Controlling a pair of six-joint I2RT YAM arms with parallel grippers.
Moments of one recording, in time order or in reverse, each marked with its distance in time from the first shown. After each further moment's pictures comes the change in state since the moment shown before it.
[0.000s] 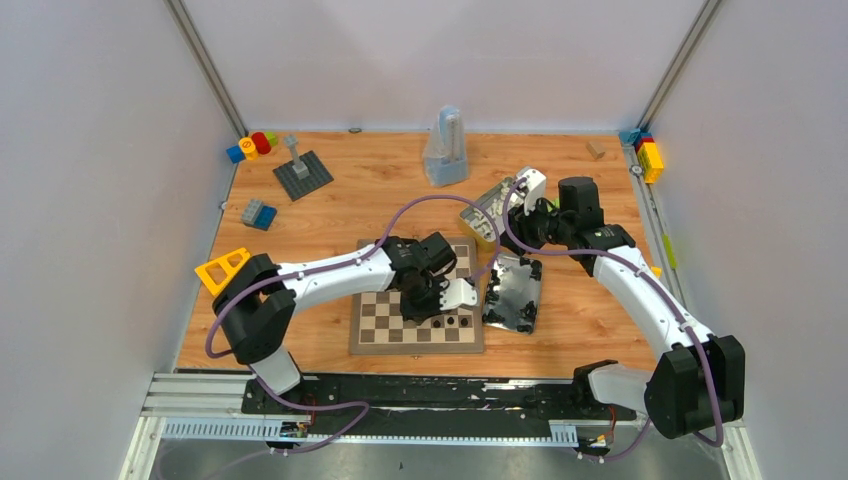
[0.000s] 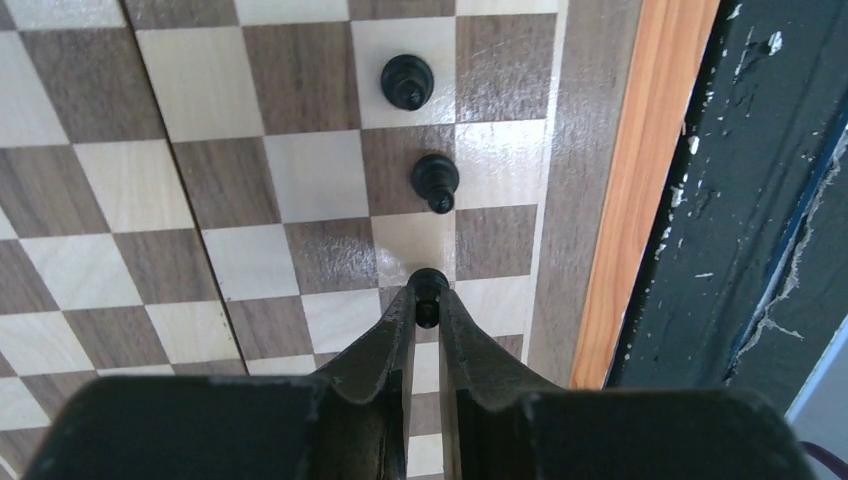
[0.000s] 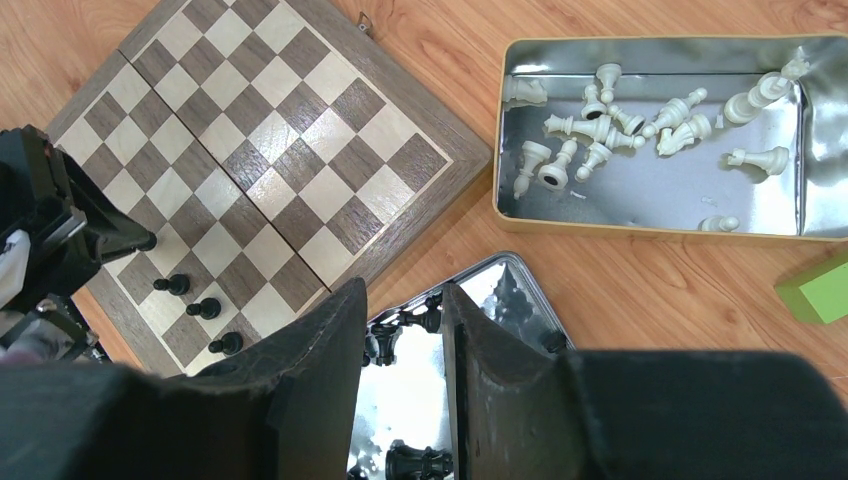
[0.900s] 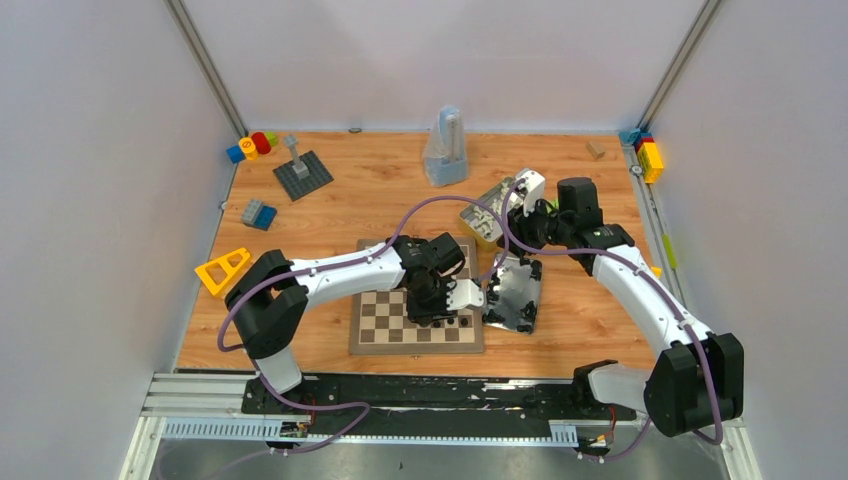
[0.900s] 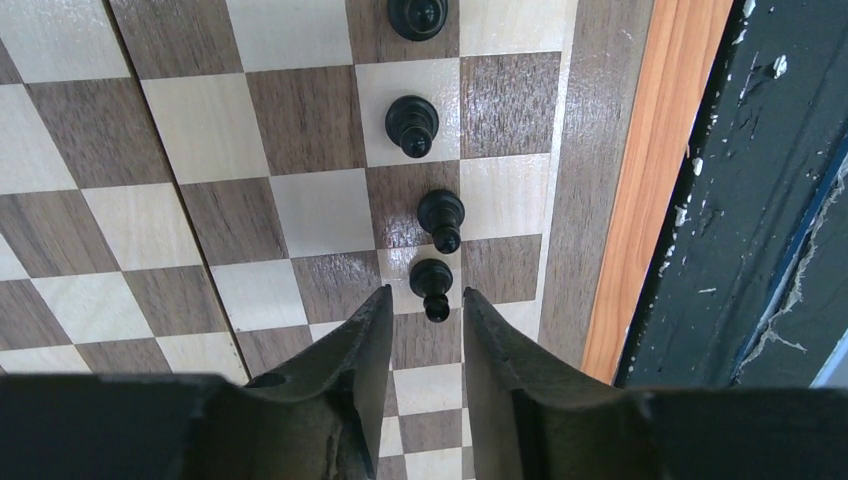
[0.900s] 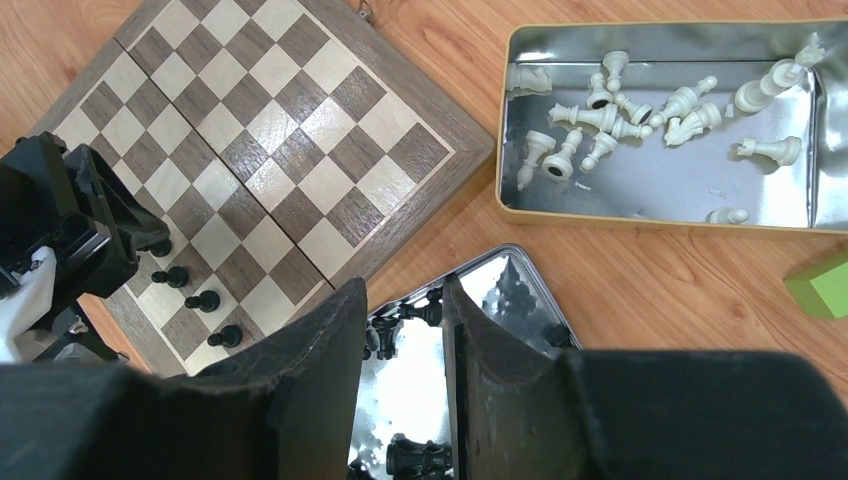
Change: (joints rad) left arm -0.035 0.066 0.060 -0.020 -0.008 0.000; right arm 0.000 0.008 0.000 -0.016 -0.001 -0.008
